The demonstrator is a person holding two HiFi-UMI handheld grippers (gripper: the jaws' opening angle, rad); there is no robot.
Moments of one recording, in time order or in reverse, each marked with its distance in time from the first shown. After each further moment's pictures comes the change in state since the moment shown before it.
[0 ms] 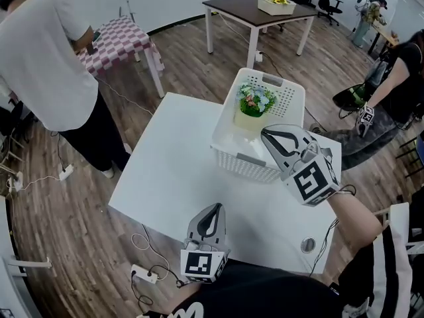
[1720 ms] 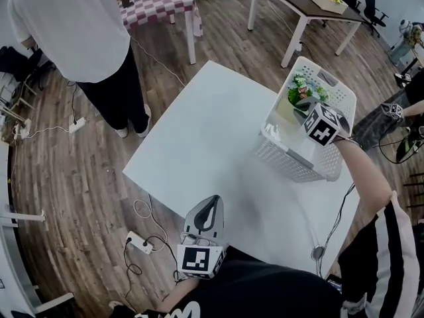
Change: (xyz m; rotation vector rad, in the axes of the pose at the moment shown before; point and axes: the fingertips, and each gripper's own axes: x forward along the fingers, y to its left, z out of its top) left arm -0.041 0.087 -0.021 -0.088 0.026 0.230; right arm 0.169 0.003 -0.169 -0.127 0.544 0.315
